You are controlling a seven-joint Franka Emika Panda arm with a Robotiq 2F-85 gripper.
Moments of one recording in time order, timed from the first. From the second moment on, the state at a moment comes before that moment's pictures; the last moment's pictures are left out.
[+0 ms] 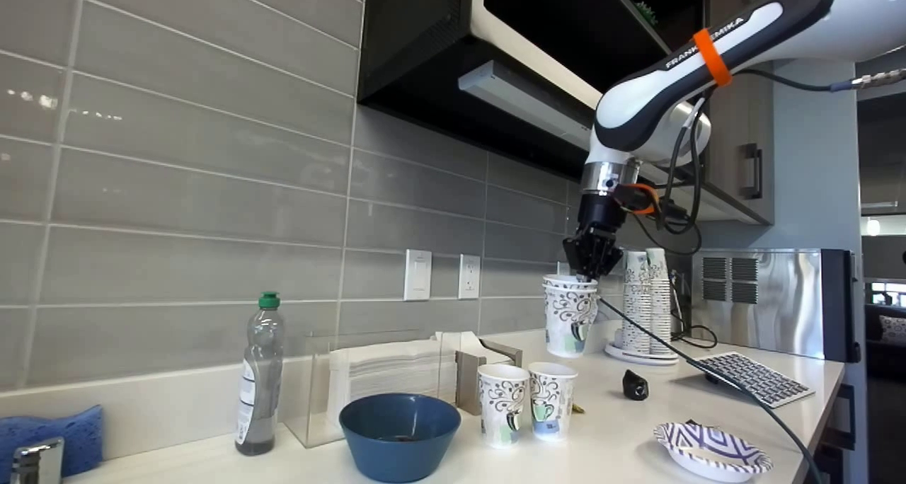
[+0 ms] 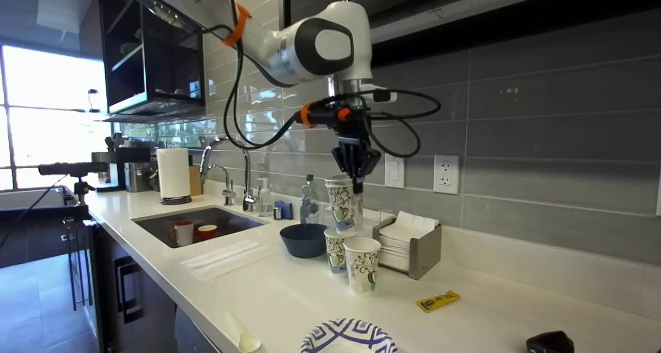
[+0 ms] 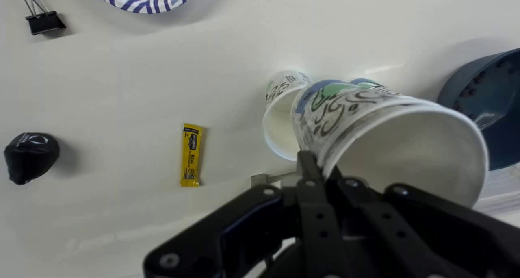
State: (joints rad) arm -0.08 -0.08 -0.09 -1.99 0.05 2.09 0.02
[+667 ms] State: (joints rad) arm -0.09 -0.18 -0.11 -2.06 0.05 2.11 -0.07
